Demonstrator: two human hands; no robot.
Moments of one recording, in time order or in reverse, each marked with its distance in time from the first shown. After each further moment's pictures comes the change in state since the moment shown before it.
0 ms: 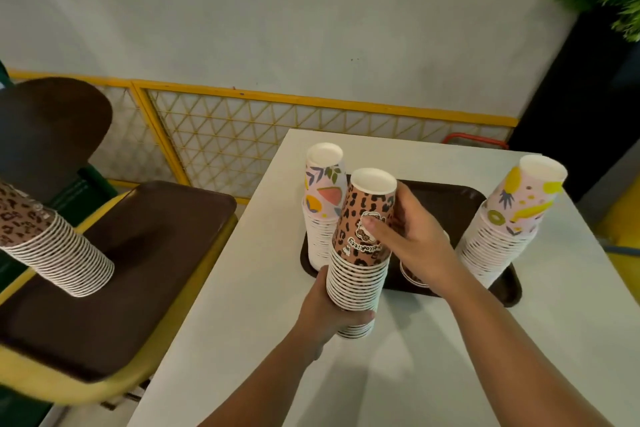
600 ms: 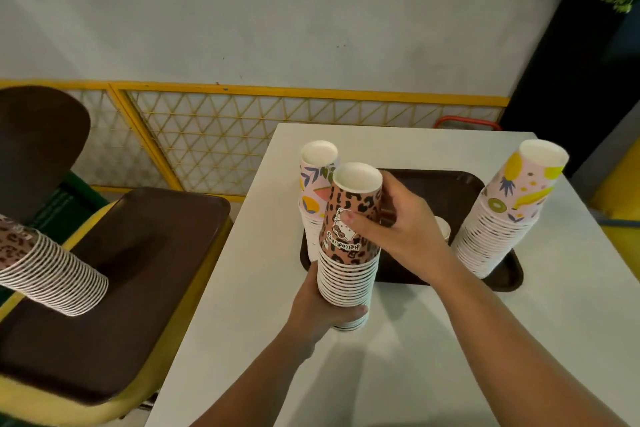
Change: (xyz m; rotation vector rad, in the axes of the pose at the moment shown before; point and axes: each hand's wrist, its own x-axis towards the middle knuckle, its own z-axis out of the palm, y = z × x) left_hand 0.008 -0.003 -0.021 0.035 -0.021 0.045; right_hand 0.012 -0.015 0.011 -0.041 0.062 -0.045
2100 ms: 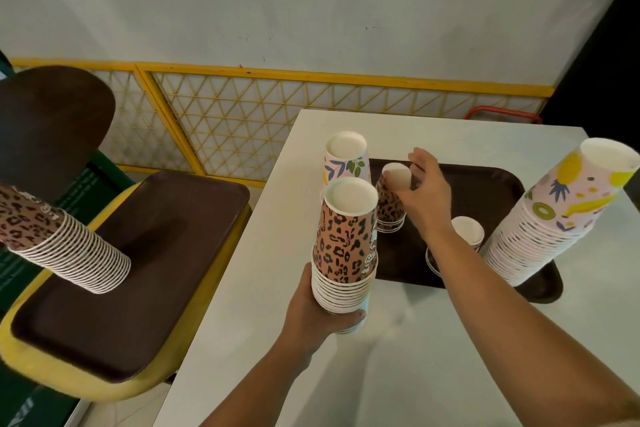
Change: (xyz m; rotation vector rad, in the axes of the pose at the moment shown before) left_hand -0.015 -0.007 -0.023 0.062 0.113 -0.041; right_hand 0.074 0.108 0.015 -0.073 0.379 0.206
